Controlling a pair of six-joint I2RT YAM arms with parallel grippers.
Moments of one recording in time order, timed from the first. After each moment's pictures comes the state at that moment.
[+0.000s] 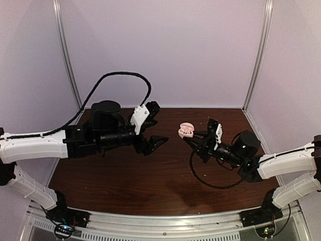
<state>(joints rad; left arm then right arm) -1.08 1.33 1.04 0.03 -0.01 0.13 0.86 1.28 0.45 1.03 -0.26 -0.08</state>
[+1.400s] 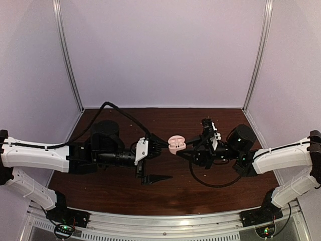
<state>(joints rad) -1.17 1.30 0.85 0.26 0.36 0.45 0.85 1.36 0.55 1.05 -0.77 0.24</state>
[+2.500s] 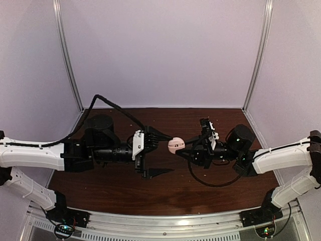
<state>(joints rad) -1.19 1.27 0.90 0.26 0.33 0.44 0.85 1.35 0.55 1.00 -0.73 0.23</state>
